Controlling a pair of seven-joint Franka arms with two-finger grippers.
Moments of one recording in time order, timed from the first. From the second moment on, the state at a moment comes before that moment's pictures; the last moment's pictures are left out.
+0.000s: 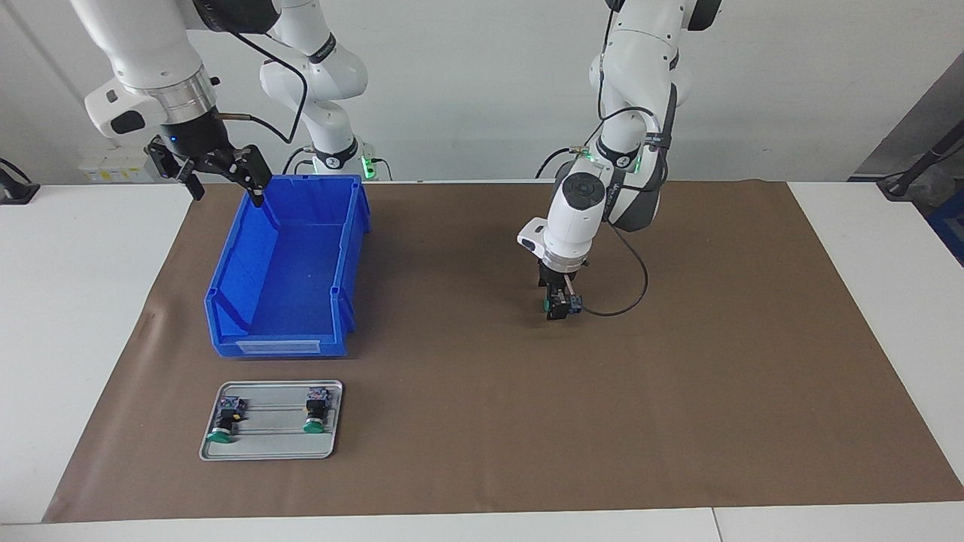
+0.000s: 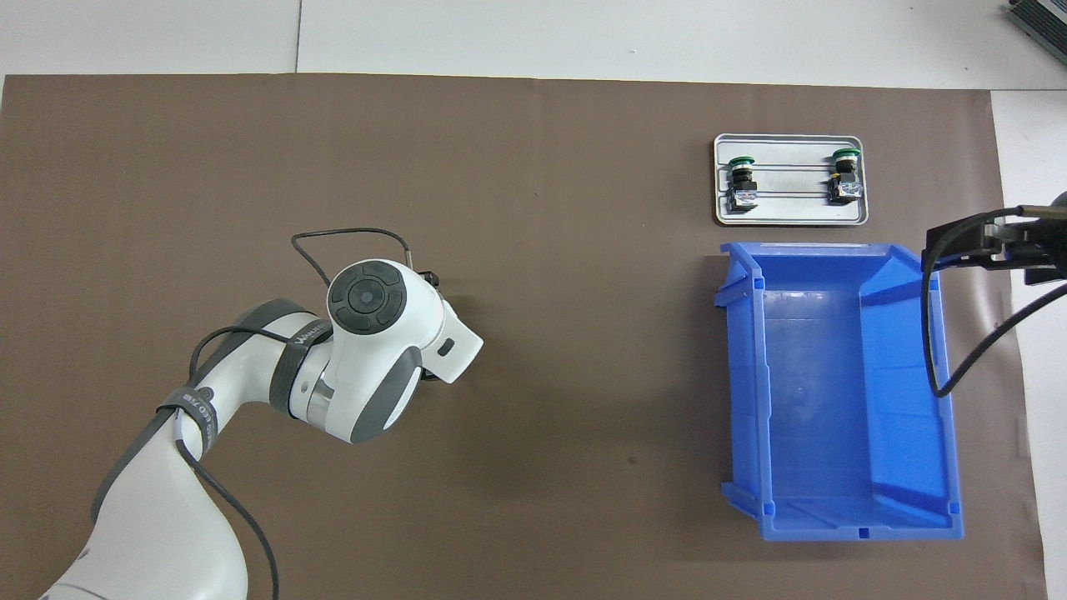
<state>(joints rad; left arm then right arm) -0.48 0.28 -0.06 -2.07 -0.03 2.39 1.01 0.09 -0.01 -0.06 -1.54 -0.05 1.54 0.17</state>
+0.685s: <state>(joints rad) -0.48 0.28 -0.06 -2.07 -0.01 2.42 1.00 0.09 -0.02 -0.06 -1.54 -0.05 1.54 0.17</state>
